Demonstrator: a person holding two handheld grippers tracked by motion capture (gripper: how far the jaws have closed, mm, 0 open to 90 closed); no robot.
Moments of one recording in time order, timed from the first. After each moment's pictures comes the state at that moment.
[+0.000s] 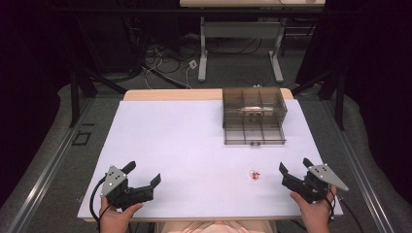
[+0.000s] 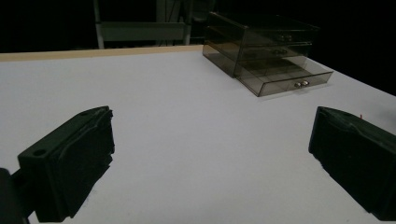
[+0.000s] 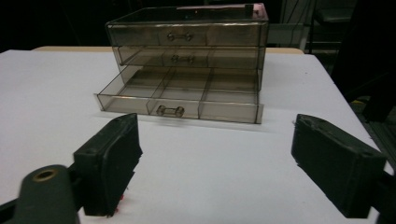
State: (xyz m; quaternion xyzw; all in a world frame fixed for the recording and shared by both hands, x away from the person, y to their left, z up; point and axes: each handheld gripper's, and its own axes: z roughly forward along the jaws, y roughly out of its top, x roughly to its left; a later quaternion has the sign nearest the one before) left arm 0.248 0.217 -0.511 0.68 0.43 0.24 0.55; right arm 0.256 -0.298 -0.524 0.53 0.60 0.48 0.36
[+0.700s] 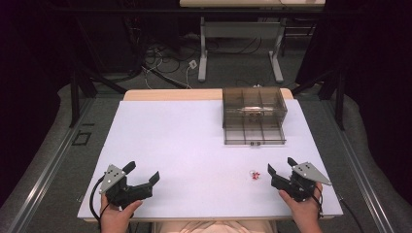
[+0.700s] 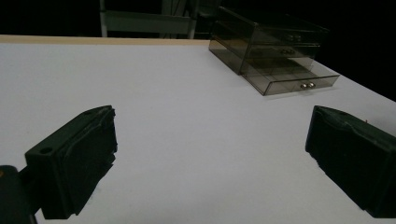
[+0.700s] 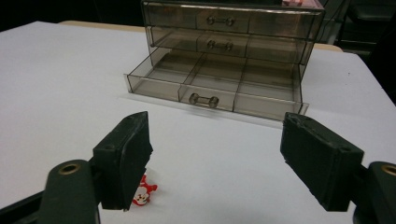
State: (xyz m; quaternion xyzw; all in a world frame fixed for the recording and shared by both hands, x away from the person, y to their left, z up) left arm 0.252 0.221 -0.514 0.67 0.46 0.22 0.54; right arm 0.265 -0.272 -0.529 0.49 0.65 0.46 0.34
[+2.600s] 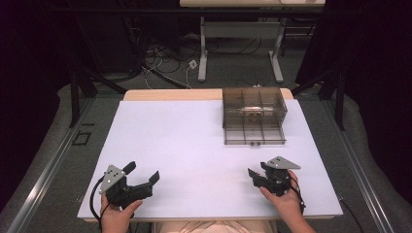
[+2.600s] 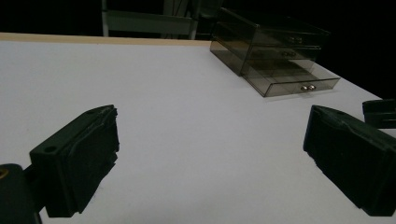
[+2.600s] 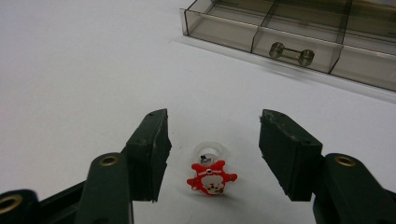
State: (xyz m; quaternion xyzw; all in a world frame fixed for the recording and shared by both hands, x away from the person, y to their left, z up) left arm 0.252 0.221 -0.515 0.66 0.46 0.22 0.54; right arm 0.295 -0.228 -0.549 0.48 0.74 0.42 0.23
